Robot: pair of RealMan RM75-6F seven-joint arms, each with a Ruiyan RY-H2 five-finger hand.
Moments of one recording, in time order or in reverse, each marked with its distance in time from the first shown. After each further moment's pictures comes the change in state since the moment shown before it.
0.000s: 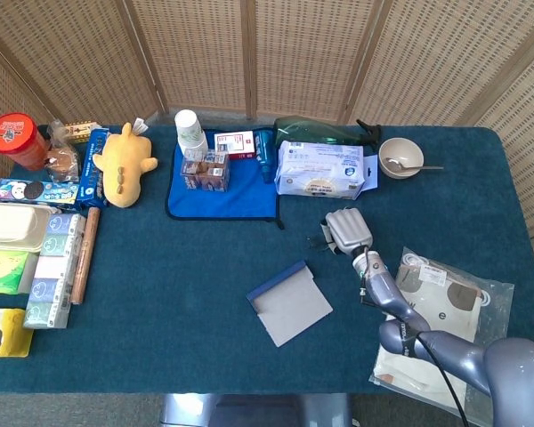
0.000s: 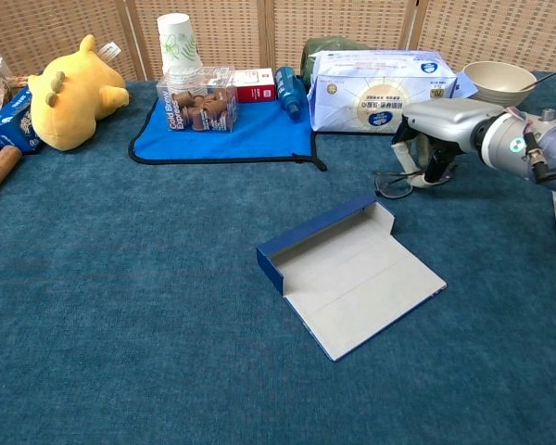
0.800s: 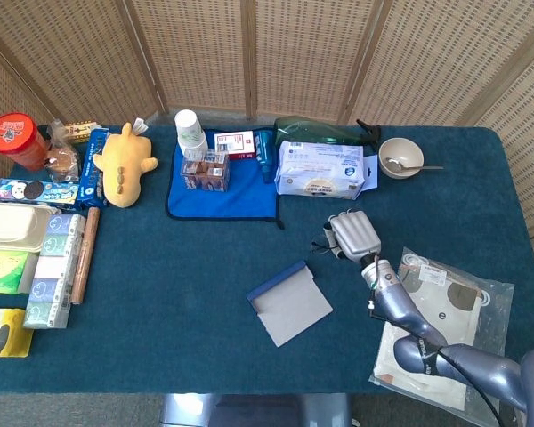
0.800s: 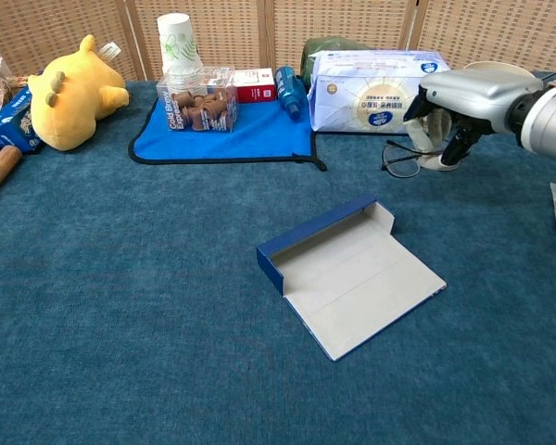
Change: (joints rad) left arm -0.022 -0.004 -0.013 -0.011 0.011 -0.023 0.029; right arm -0.078 0.156 -0.016 -0.286 -0.077 0.144 -0.014
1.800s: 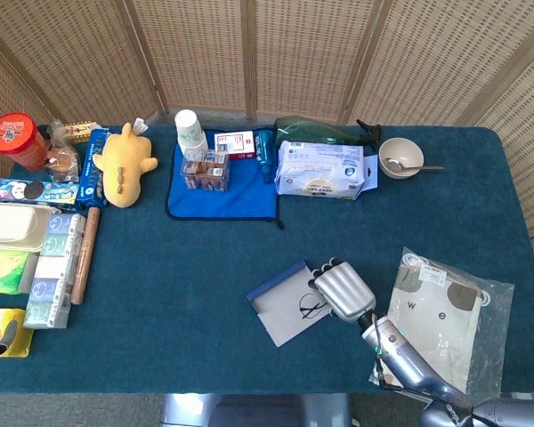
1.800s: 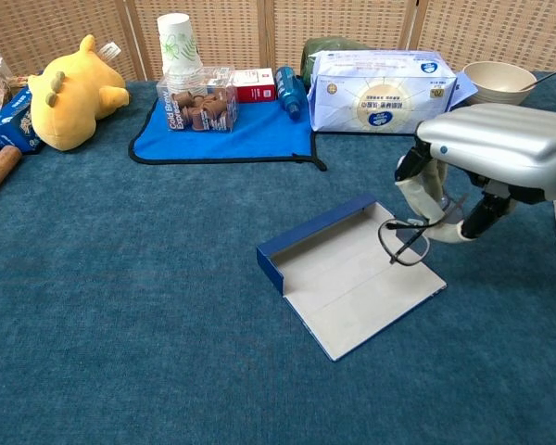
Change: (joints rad) left arm -0.017 0.000 -0.005 -0.034 0.013 -0.009 0.052; right arm -0.129 0.147 -0.169 -0.454 -0.200 0.149 -0.200
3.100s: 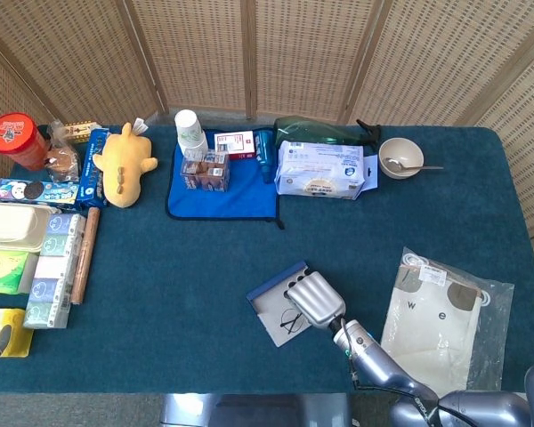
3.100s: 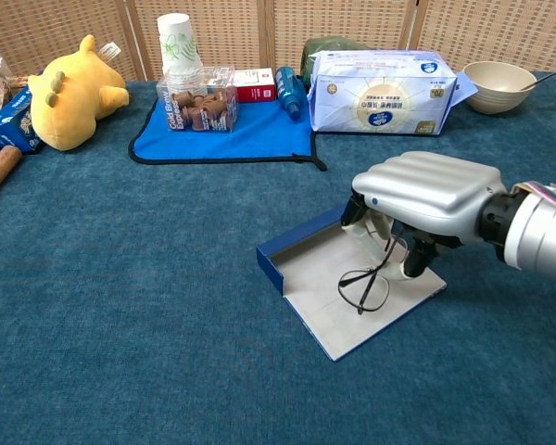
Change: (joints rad) left arm 0.018 -0.004 0.012 0.043 0.005 0.015 -0.053; right arm 0.050 -0.167 0.029 0.093 0.096 -0.091 -0.124
